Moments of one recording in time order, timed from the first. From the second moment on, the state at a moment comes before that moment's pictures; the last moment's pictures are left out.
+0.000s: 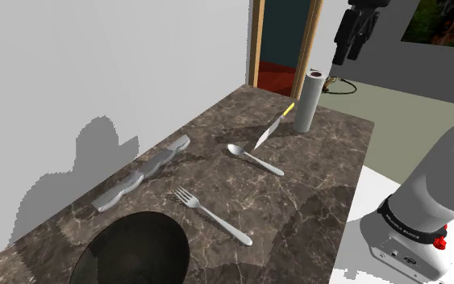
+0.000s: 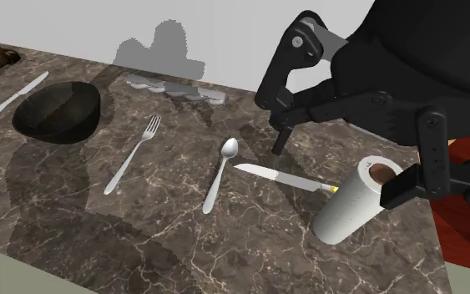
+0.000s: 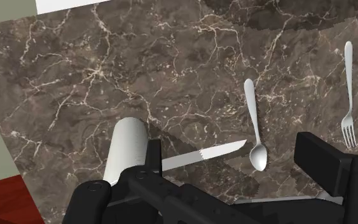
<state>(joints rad) 0.01 -0.78 -0.07 -2.29 0.08 1.49 -0.06</state>
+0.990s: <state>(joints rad) 0.09 -0.73 0.20 -2.59 0.11 1.94 0.07</state>
